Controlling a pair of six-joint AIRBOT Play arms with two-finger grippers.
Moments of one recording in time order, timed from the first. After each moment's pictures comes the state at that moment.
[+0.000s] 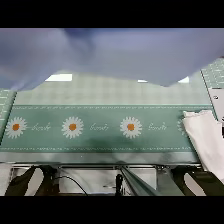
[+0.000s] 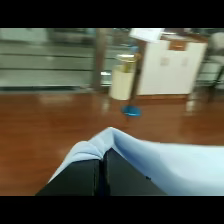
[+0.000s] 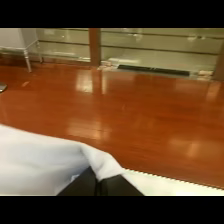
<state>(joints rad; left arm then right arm) 0.46 -0.72 1.73 0.74 -1.15 -1.25 -0.03 -0.81 2.03 -1.27 1.38 1.51</state>
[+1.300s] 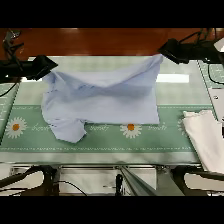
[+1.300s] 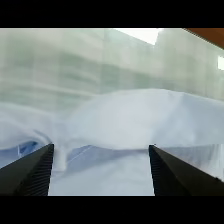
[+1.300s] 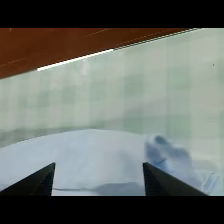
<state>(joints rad) 0.19 -1.33 1.19 0.78 -0.90 -1.32 -0.04 -1.48 1.48 -0.87 0.87 1.46</state>
